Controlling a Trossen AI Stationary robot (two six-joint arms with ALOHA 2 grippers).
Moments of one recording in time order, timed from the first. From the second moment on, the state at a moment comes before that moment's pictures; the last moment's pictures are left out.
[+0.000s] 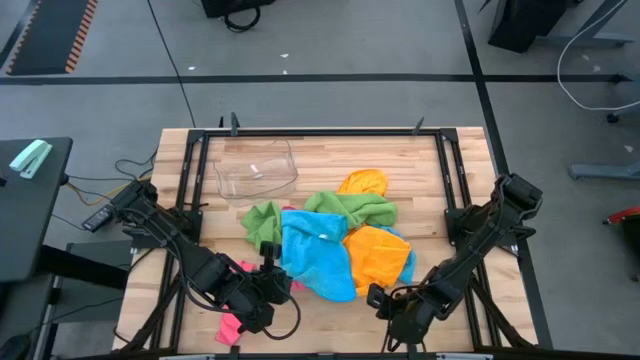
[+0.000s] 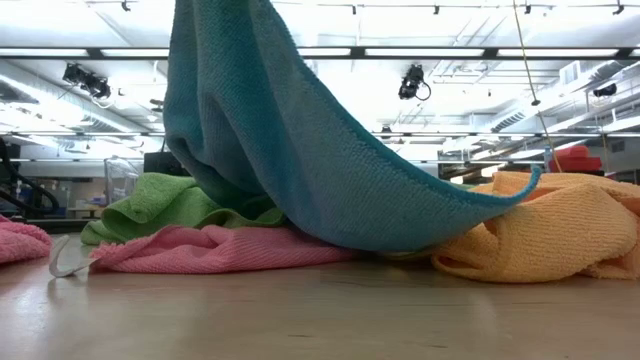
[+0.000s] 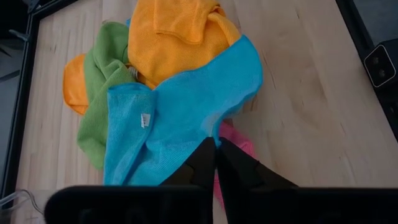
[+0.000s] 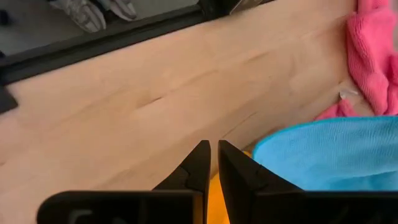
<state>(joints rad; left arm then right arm) -0.69 1.69 1.60 -0.97 -0.60 -0.30 0.81 1.70 1.18 -0.54 0.26 -0.41</state>
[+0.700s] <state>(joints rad) -0.69 1.69 1.60 -0.98 -0.60 -0.31 0.88 1.57 1.28 -0.99 0.68 -0.27</state>
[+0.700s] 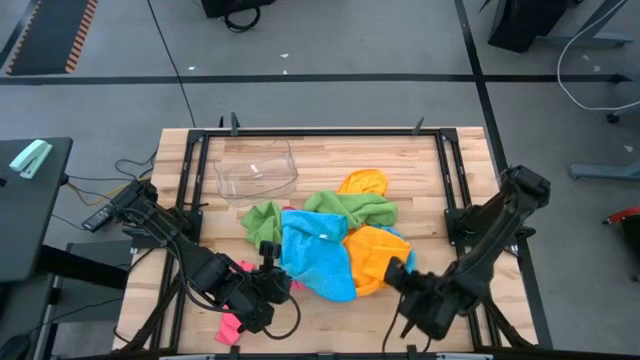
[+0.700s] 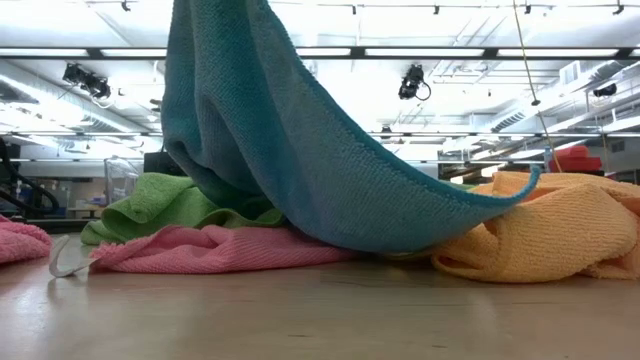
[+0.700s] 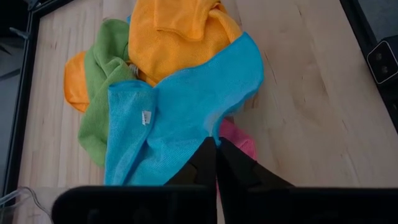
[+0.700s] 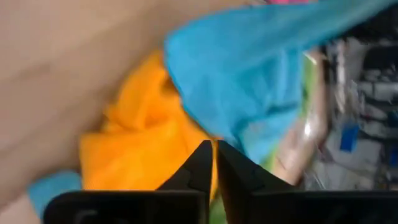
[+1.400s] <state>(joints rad) -0.69 1.69 1.60 -0.98 -0.60 -0.31 0.89 1.42 1.29 -1.08 0.76 -0.16</state>
